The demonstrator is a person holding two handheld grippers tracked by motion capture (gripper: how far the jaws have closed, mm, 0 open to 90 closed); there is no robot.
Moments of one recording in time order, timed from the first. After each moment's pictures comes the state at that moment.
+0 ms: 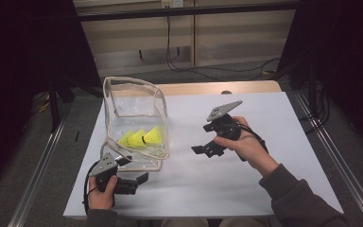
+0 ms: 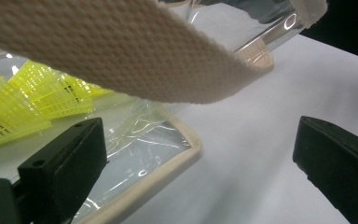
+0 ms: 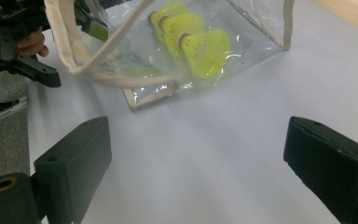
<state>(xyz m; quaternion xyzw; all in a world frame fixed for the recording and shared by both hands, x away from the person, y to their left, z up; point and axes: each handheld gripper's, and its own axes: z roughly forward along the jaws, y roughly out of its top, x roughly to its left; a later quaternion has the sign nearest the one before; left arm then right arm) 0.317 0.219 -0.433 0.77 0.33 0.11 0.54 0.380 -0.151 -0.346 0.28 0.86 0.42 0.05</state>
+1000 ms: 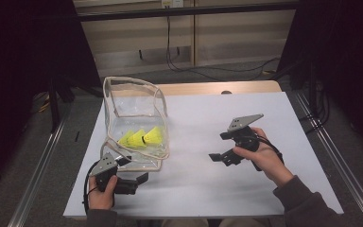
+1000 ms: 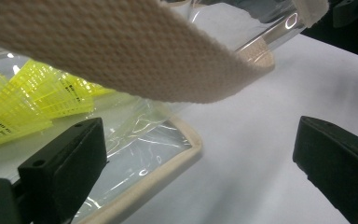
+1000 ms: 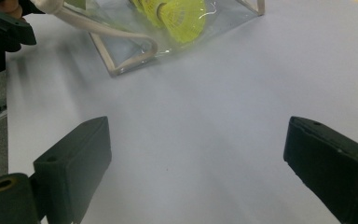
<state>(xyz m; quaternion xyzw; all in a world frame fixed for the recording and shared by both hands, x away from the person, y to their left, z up) 0.317 0.219 -0.433 0.77 0.33 0.11 0.54 0.362 -0.199 -0.380 0.30 0.85 0.43 0.07</state>
